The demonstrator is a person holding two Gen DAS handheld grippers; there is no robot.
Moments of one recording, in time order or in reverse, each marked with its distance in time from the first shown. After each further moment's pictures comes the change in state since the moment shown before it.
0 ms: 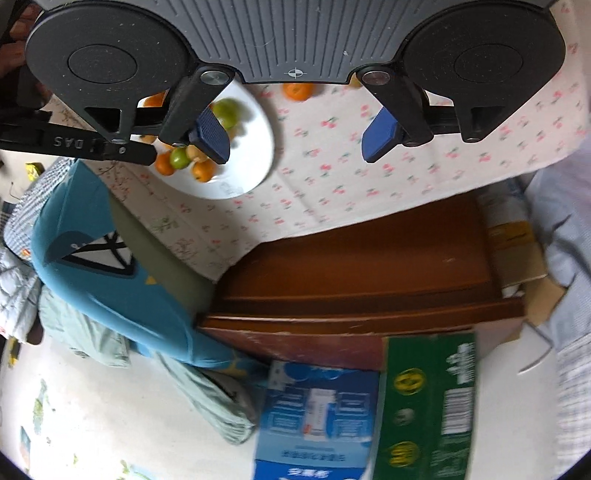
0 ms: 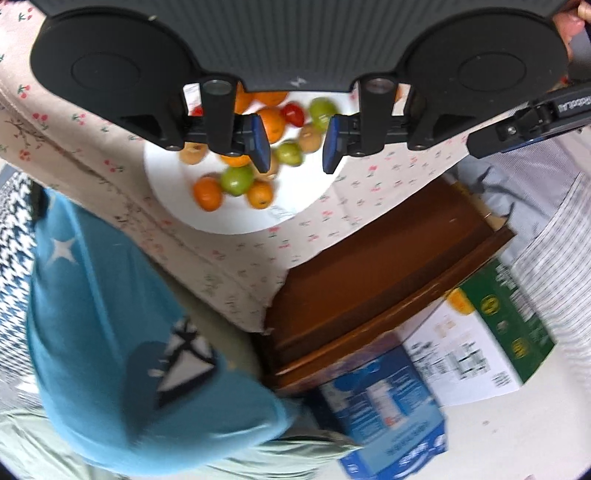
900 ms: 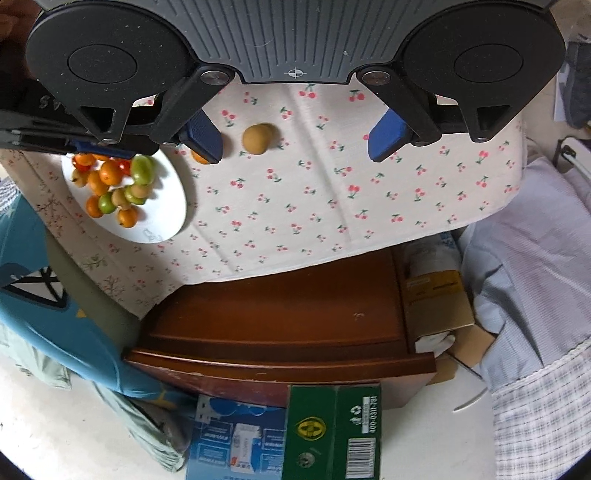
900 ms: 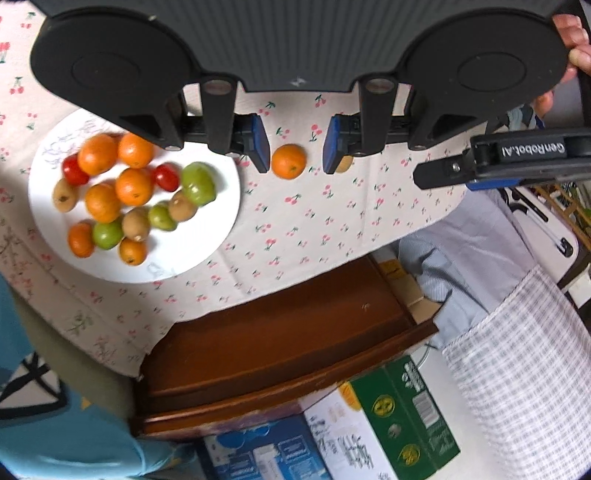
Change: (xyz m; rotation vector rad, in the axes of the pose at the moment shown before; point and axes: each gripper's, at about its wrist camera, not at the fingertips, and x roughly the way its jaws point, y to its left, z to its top) left arm -0.016 0.047 -0.029 -0.046 0.105 0.175; right arm 0.031 0.073 -0.049 -0.182 0.139 0.127
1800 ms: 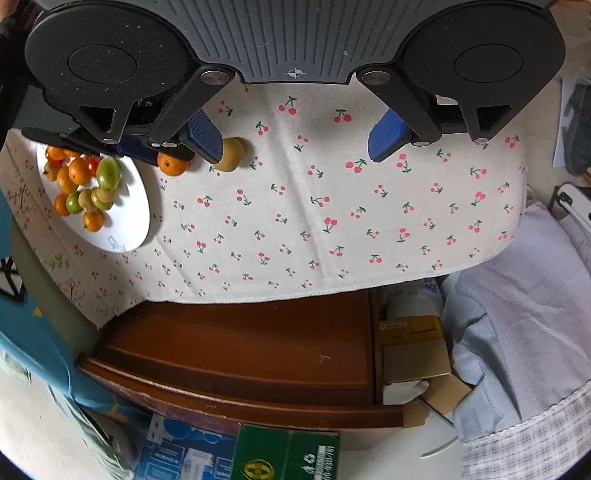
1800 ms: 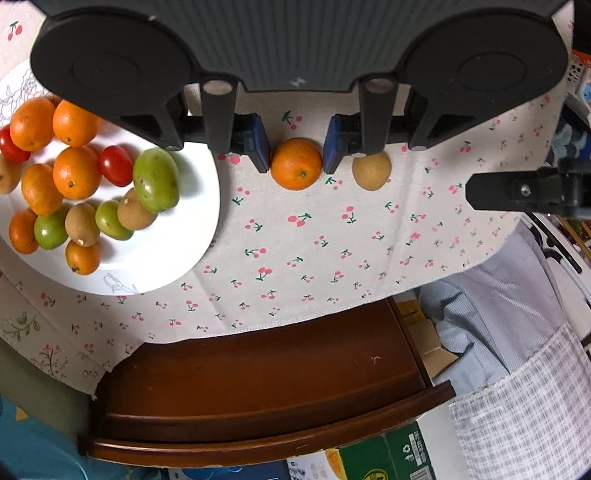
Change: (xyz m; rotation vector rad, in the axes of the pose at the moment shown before) left arm 0.030 0.015 -0.006 -0.097 0.097 0.043; right arm 0.074 0.011 -0.012 -0.149 0.048 -0.091
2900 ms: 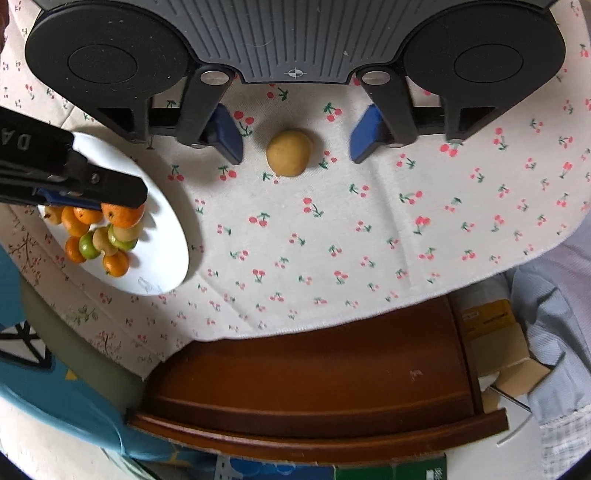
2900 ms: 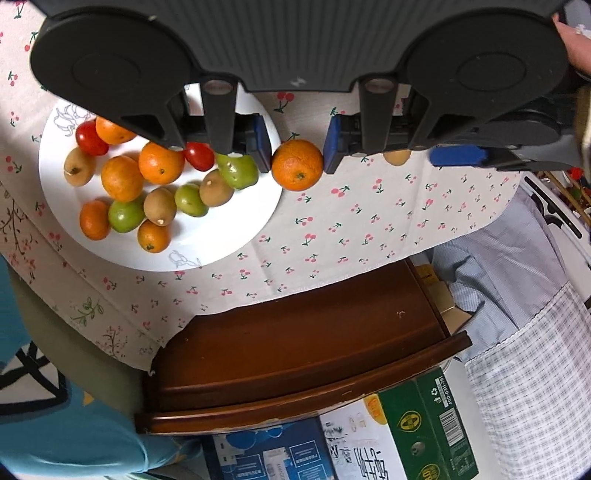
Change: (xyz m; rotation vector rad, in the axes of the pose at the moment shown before) left arm 0.058 -0.049 -0.015 0.150 0.003 -0.087; right arm -0.049 -0.037 0.007 0.093 -0.069 -0.009
